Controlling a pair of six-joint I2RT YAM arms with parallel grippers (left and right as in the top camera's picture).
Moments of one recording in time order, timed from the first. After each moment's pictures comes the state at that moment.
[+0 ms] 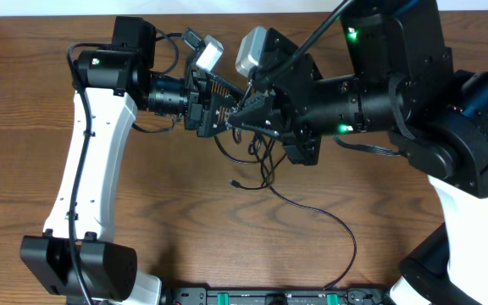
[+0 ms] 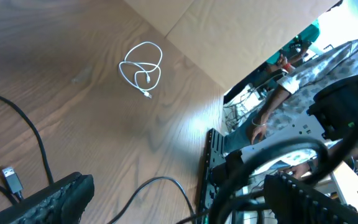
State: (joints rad) left arm -0.09 1.68 1.72 -1.35 1.28 0.62; right arm 0.69 1.81 2.72 -1.52 -0.64 -0.23
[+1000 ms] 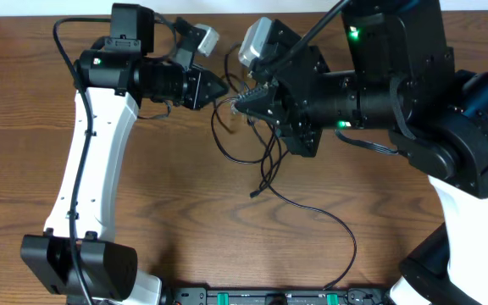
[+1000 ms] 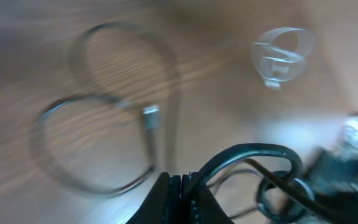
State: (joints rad) left arm -0.10 1.68 1.72 -1.11 0.70 0.18; right arm 0.69 1.81 2.72 -1.51 -0.52 -0.23
